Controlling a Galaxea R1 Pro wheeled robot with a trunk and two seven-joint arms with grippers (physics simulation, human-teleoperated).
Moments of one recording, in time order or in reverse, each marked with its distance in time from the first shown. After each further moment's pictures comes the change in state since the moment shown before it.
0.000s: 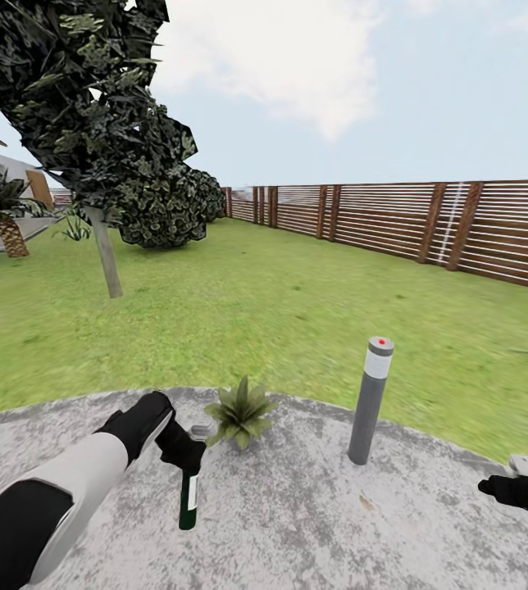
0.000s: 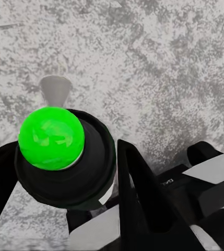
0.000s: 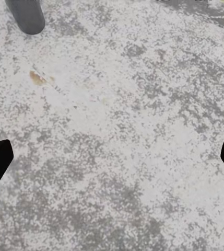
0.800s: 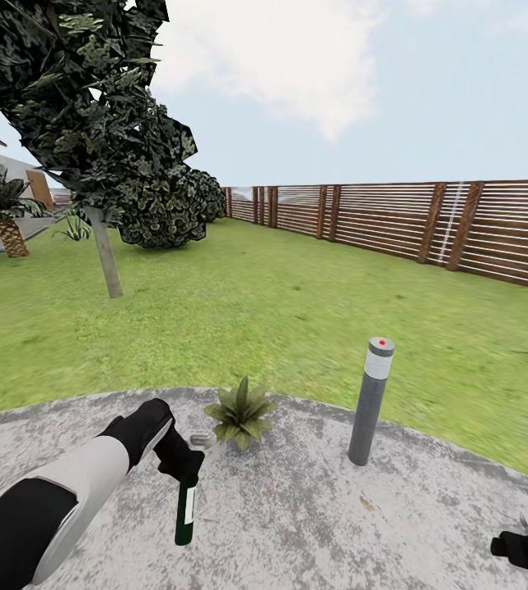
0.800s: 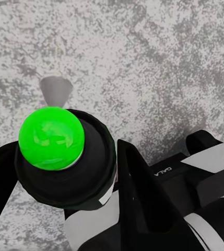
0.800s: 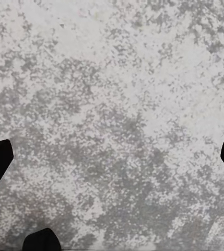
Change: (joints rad) left arm 0.000 -0.009 -0.009 0.064 -0.001 -0.001 0.000; right arm 0.001 0.018 0.016 0.262 0.009 -0.002 0.000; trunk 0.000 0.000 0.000
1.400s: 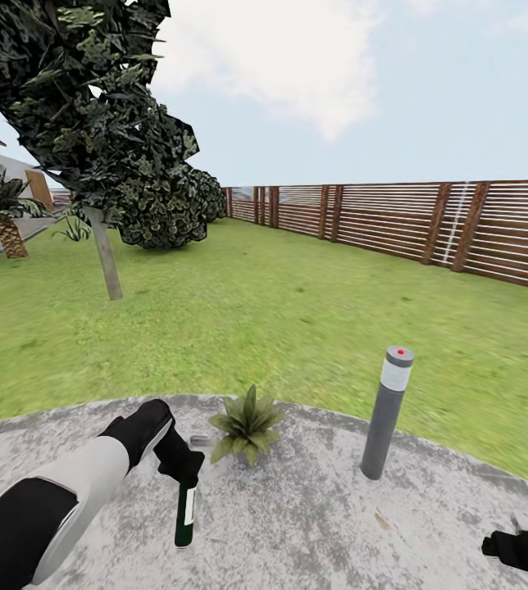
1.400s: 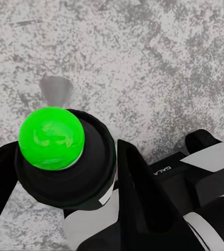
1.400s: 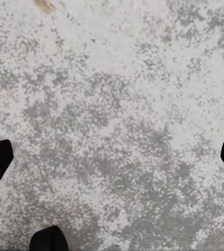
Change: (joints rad) left arm 0.000 0.000 -0.002 0.005 0.002 0.001 -0.001; right arm 0.000 0.023 -0.003 0.000 0.003 0.001 -0.001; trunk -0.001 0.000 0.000
